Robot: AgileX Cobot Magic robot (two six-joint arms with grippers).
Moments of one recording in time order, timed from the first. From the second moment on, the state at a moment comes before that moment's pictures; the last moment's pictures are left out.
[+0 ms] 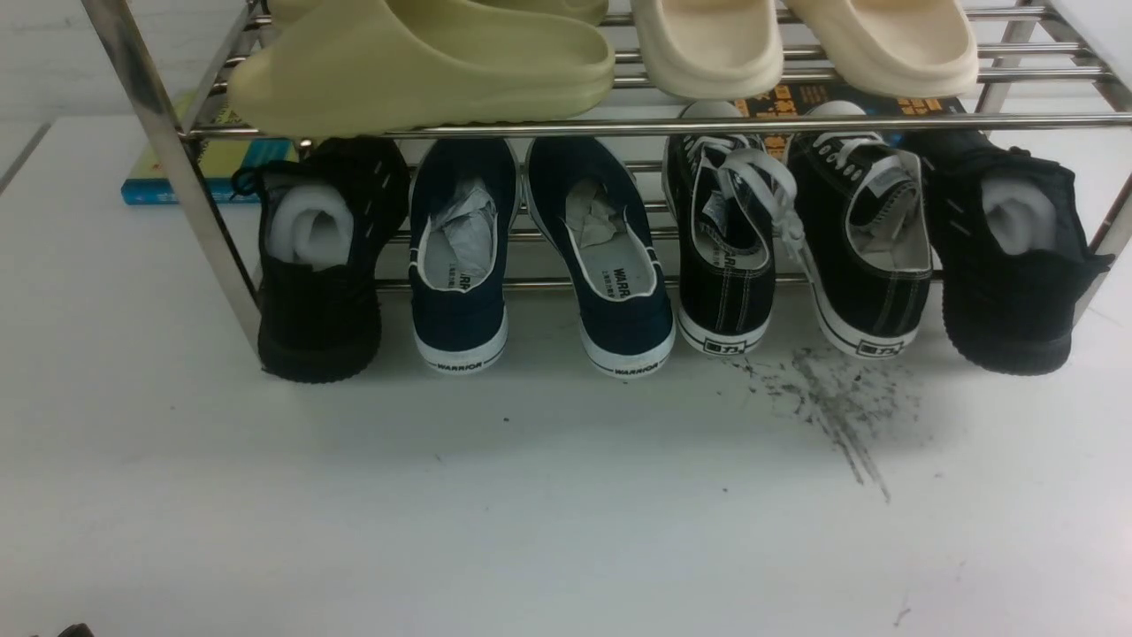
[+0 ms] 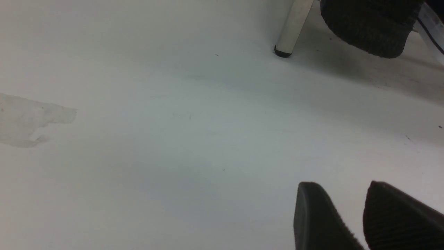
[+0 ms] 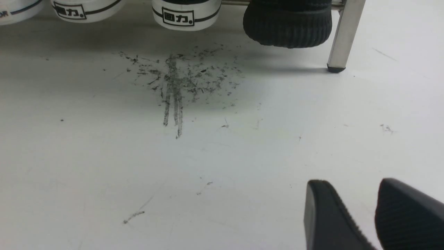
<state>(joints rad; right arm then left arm) 0.04 -0.01 0.01 0.11 0.39 -0.08 -0.05 -0.01 0.01 0.09 0.41 -0.34</state>
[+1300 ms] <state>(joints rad) 0.04 0.07 -0.21 0.52 0.54 0.09 -0.05 -0.01 0.01 0.09 0.41 -0.34</state>
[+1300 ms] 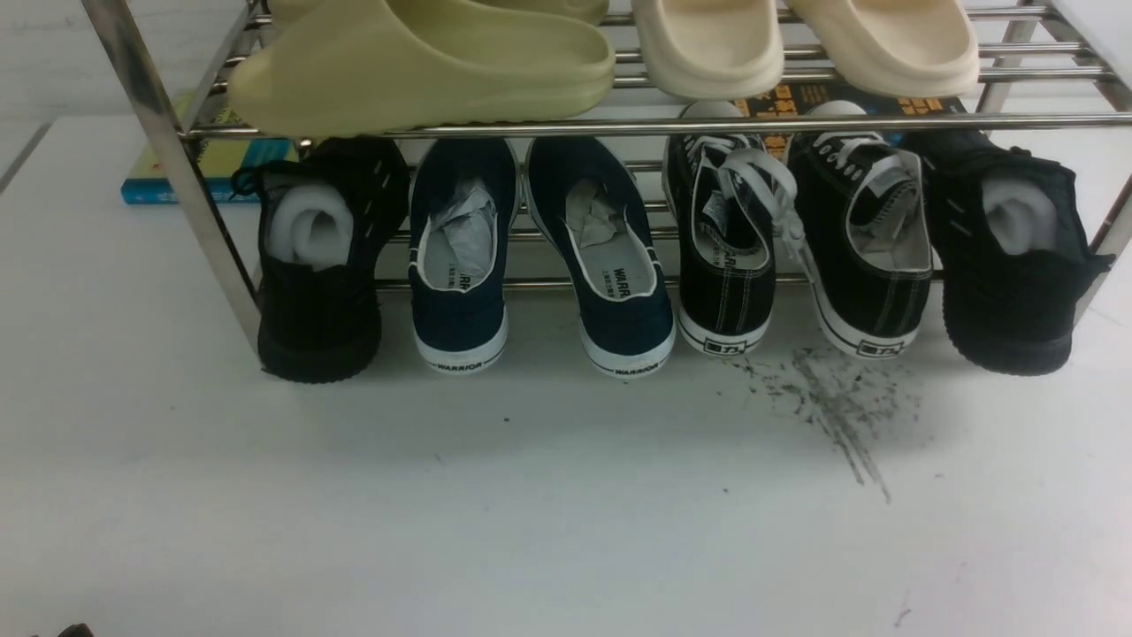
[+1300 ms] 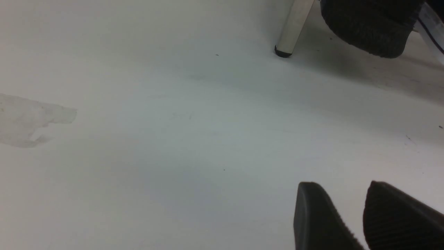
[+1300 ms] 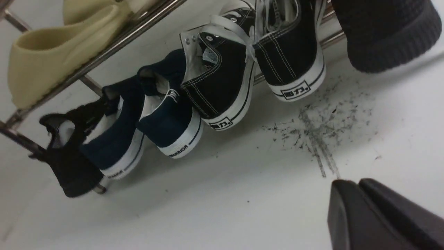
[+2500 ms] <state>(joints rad) 0.36 1.52 -1.33 0.09 0.96 0.13 -0.05 -0.01 0.01 0.09 0.41 -0.34</state>
